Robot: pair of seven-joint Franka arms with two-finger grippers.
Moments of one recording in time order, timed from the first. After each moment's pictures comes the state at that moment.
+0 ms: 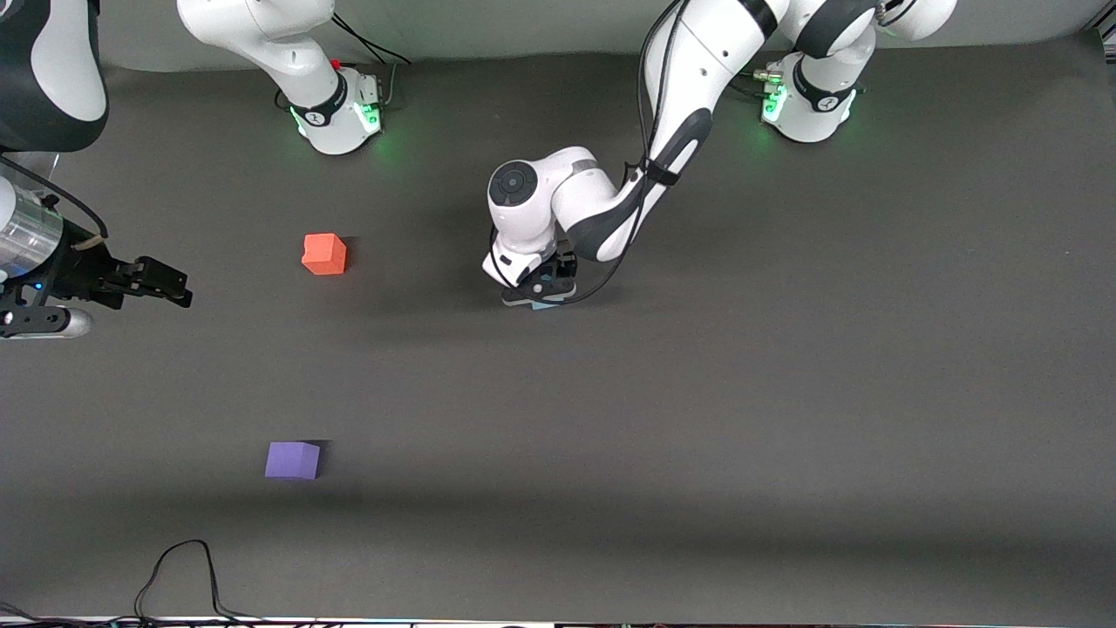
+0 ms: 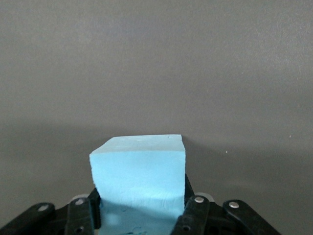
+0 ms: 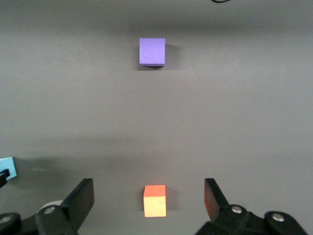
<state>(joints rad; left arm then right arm) -0.79 0.79 -0.21 -1.49 0.23 2.24 -1.22 0.20 0.07 -0.20 -1.65 0.03 1.70 0.01</state>
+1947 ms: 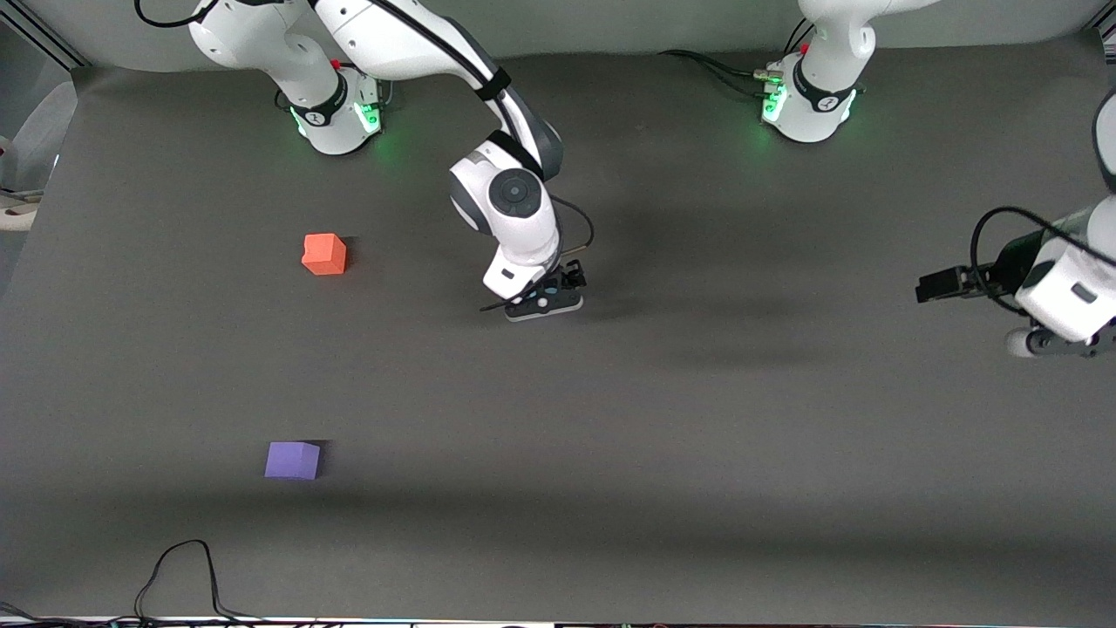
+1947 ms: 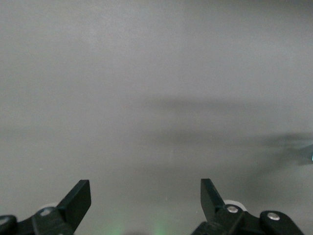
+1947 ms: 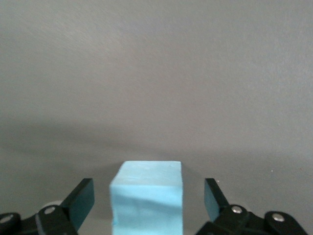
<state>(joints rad) 0.17 0.14 -0.20 -1.57 -0.03 1.56 -0.10 0.98 0.58 -0.19 -1.84 0.16 2.45 0.54</state>
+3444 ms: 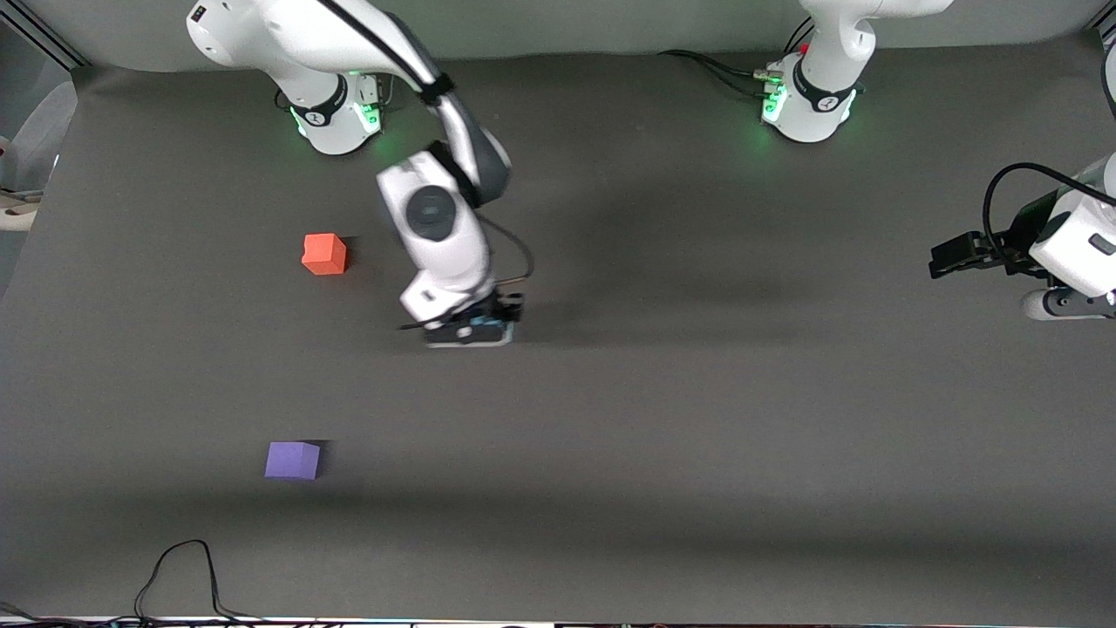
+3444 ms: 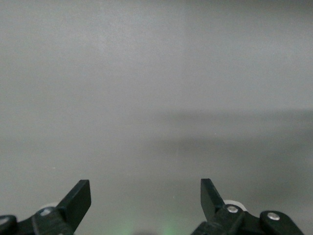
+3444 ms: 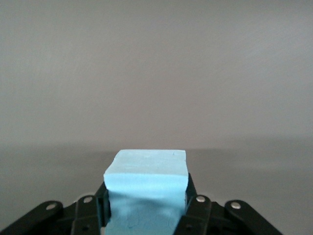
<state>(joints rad) -0.09 0.08 0.07 -1.60 -0.03 1.56 -0.06 0.88 0.38 -0.37 -1.85 0.16 2.27 0.50</state>
